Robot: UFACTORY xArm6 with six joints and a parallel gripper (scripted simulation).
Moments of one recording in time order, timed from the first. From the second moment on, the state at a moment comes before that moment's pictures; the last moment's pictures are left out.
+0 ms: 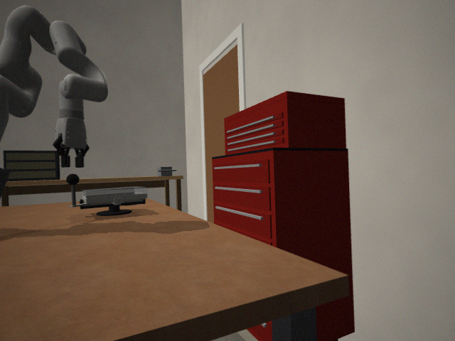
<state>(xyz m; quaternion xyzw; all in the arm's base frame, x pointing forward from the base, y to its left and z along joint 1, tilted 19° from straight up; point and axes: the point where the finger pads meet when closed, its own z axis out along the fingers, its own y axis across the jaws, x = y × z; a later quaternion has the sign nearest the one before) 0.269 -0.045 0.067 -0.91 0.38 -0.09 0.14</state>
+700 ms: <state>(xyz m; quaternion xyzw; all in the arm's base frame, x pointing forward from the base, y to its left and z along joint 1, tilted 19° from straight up) 0.270 -0.043 0.061 -0.91 0.38 -0.09 0.14</state>
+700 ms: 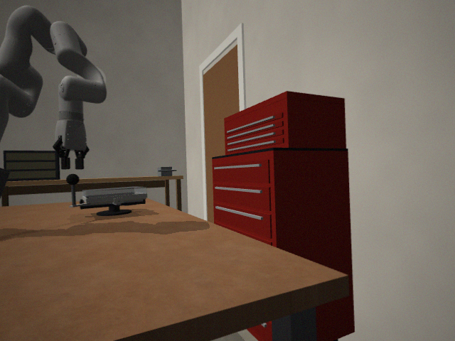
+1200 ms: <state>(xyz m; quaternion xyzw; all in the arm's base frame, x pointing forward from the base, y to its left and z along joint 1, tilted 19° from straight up) 0.273 -0.040 0.049 -0.91 0.38 -0.09 0.14</state>
